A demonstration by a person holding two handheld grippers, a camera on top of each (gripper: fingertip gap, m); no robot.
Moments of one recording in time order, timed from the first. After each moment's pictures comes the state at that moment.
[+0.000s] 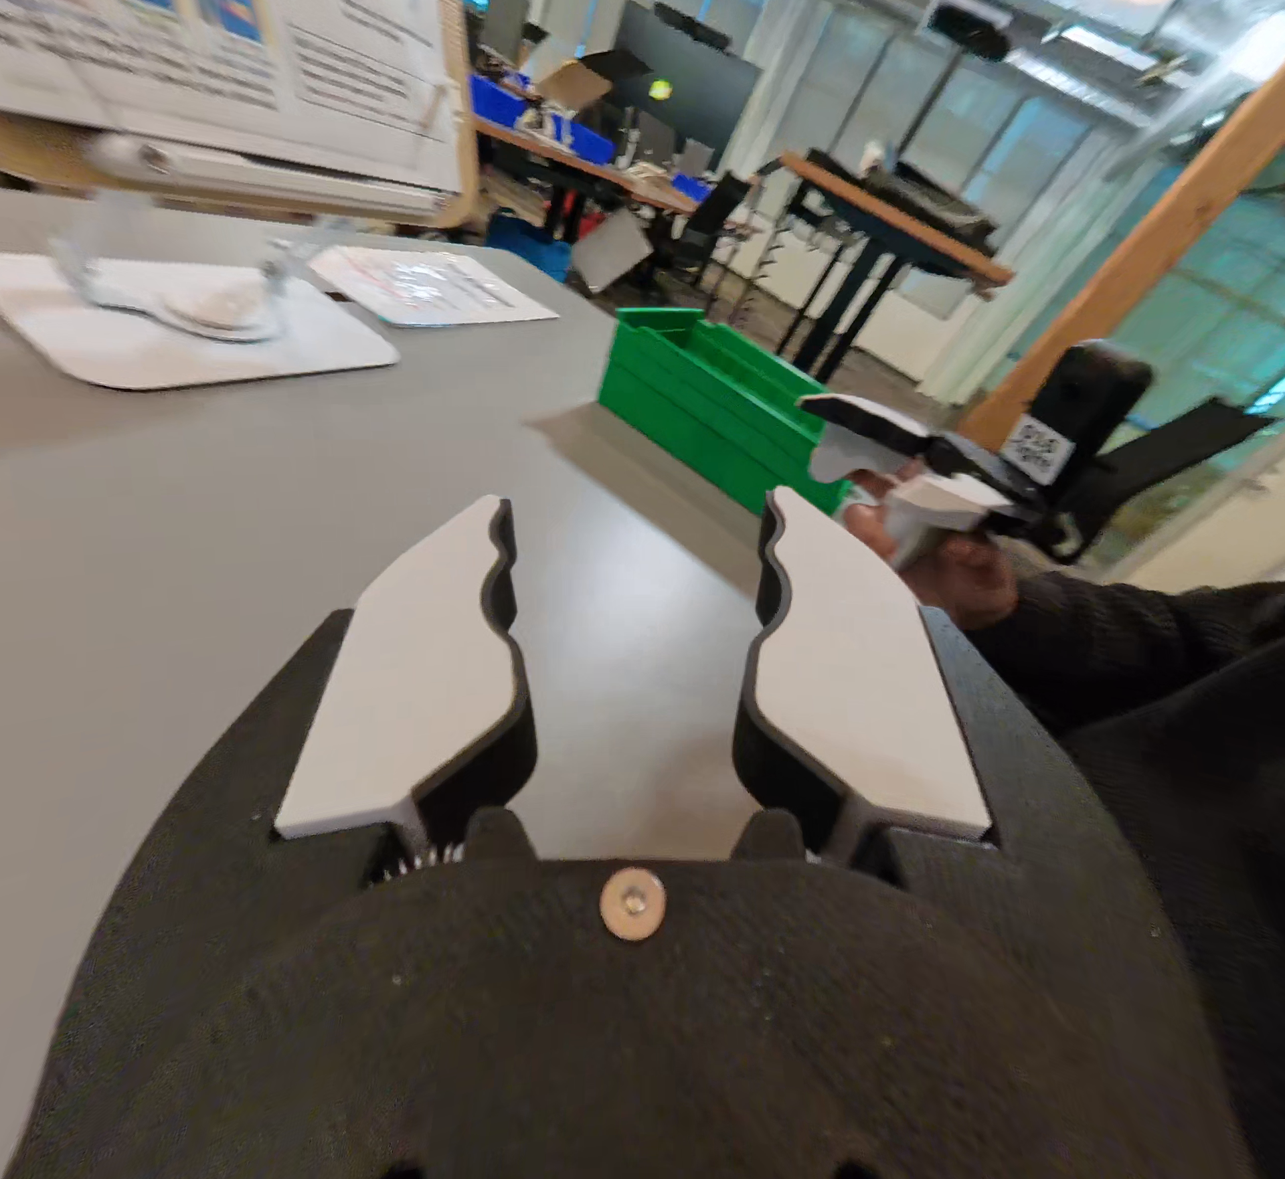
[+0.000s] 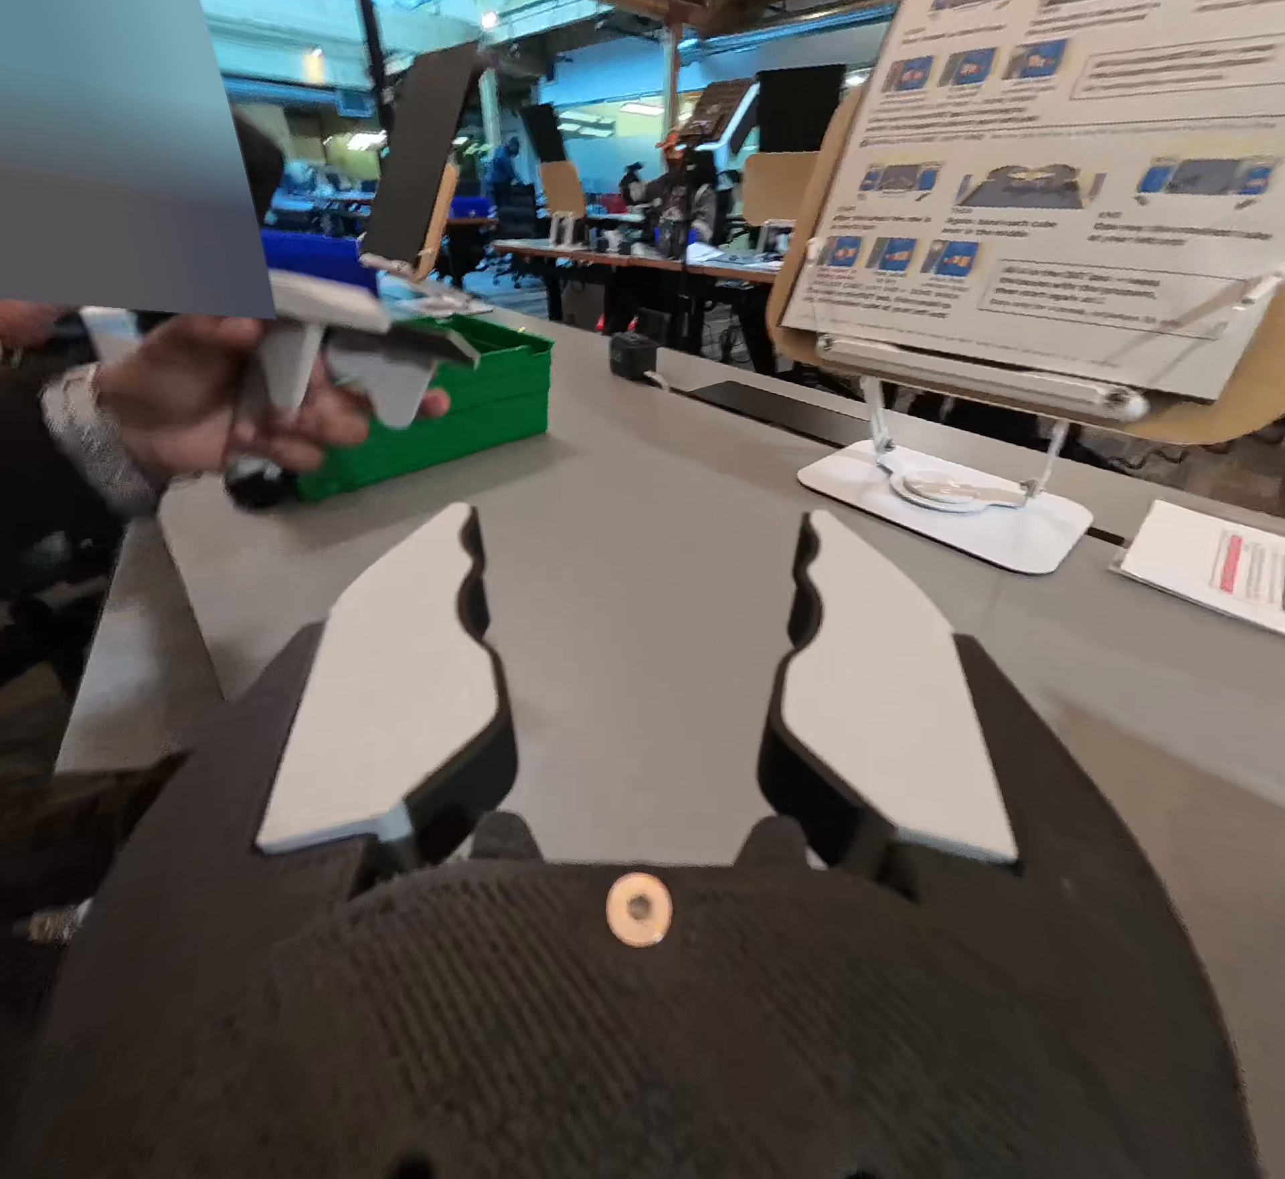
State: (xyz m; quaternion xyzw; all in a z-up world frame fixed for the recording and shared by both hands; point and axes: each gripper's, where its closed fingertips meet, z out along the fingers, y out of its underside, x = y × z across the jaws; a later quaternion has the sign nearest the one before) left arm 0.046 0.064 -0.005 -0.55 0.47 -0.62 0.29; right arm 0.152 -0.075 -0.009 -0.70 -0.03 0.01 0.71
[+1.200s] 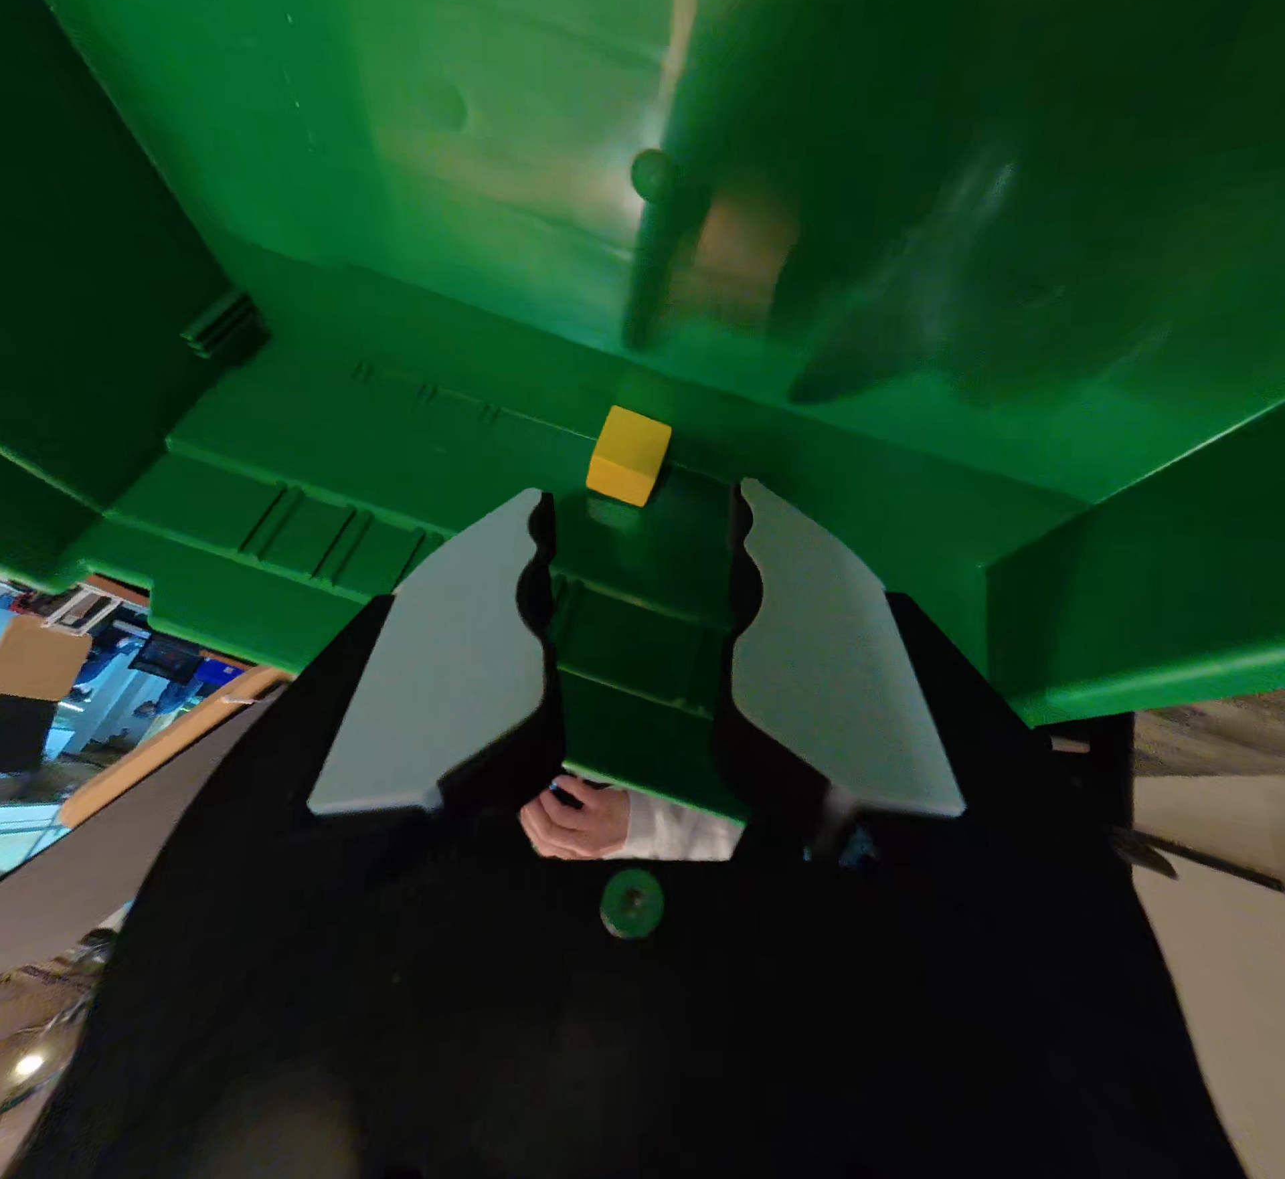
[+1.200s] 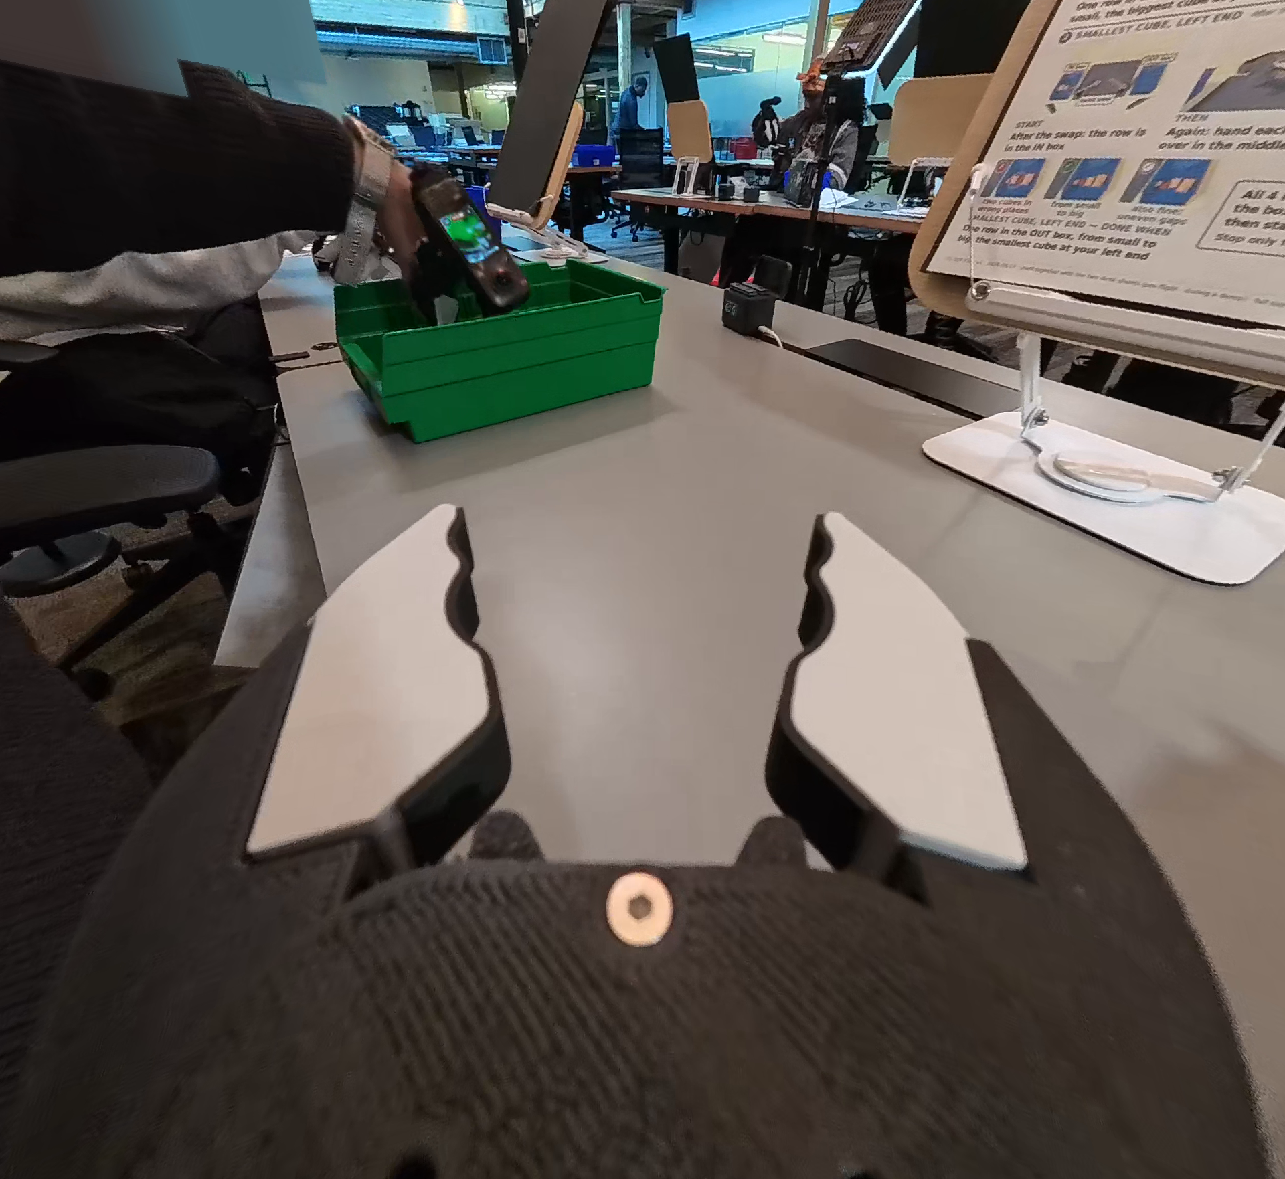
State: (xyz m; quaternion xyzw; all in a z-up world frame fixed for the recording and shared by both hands) left arm -0.194 0.382 -0.144 -0.48 0.83 0.29 0.01; right arm 0.125 -0.069 -0.030 -0.72 -0.09 0.09 0.68
